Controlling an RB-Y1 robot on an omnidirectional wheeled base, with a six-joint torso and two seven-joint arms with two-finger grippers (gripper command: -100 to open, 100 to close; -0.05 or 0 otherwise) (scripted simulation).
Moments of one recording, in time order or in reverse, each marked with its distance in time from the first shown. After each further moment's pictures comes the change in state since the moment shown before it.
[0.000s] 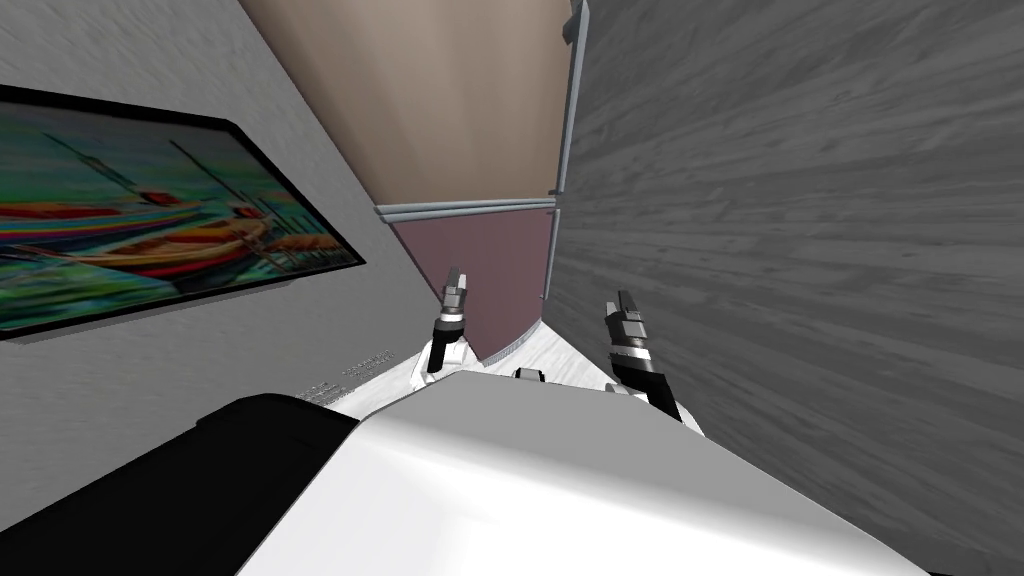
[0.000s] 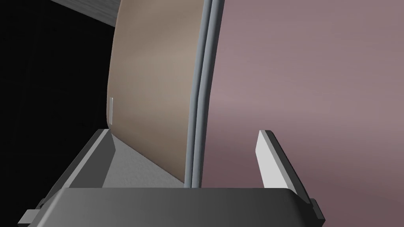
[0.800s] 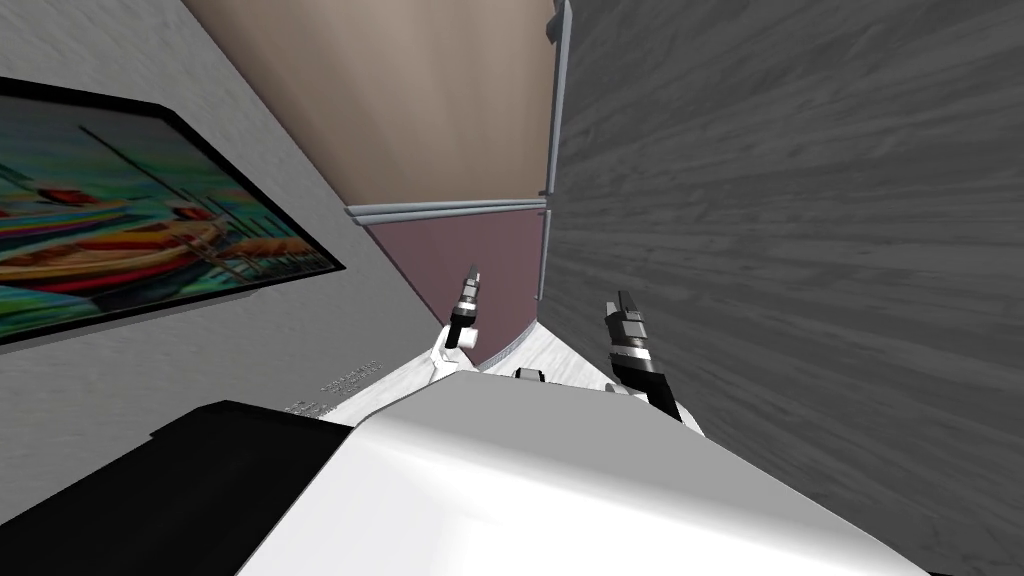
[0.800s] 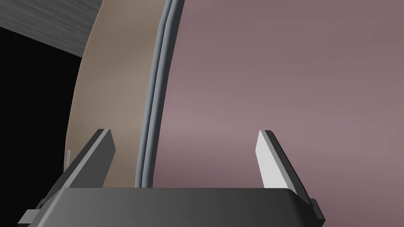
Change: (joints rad) left arm -0.209 0.034 -0.030 0.208 -0.020 0.106 -0.027; right arm 0.000 0.000 0.000 0.000 0.000 0.000 0.000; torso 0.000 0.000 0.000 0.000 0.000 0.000
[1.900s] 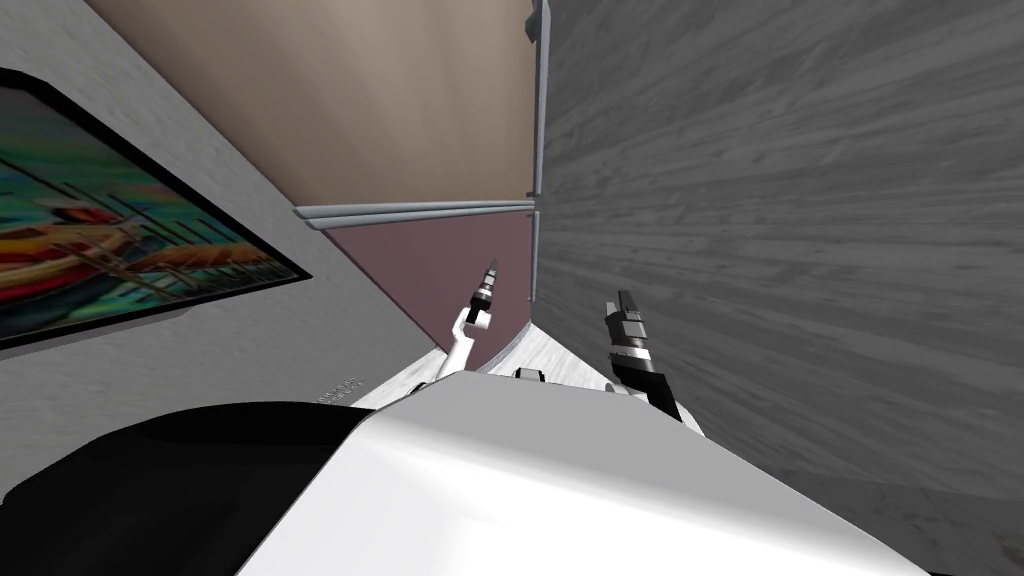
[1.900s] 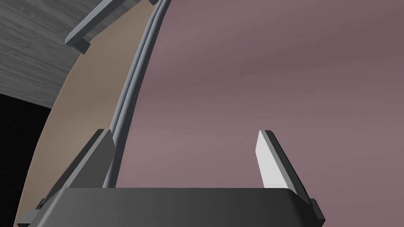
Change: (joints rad) left arm -0.293 0.005 -0.055 0.284 -0.032 0.147 -0.051; right arm 0.000 0.000 0.000 0.000 0.000 0.000 0.000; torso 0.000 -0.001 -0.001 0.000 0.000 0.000
